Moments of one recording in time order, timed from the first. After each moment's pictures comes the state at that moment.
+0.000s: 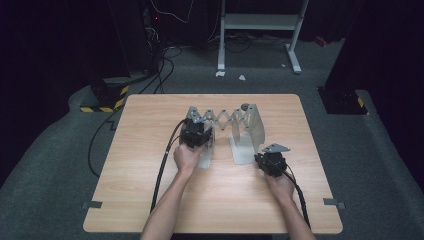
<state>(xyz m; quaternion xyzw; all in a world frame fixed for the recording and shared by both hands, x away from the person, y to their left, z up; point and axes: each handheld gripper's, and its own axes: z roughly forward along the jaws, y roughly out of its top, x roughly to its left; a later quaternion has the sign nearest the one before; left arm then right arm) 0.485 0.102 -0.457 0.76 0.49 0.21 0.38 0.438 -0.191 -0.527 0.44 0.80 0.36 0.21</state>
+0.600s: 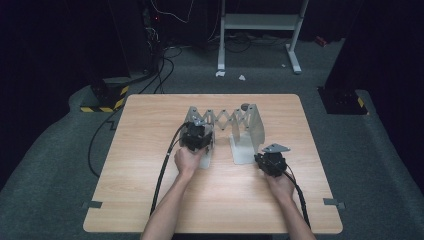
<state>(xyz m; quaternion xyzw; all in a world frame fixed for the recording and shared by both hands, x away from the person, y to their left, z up) 0.488 0.101 -0.479 0.76 0.50 0.19 0.37 0.438 -0.190 -0.527 0.44 0.80 0.36 0.21</state>
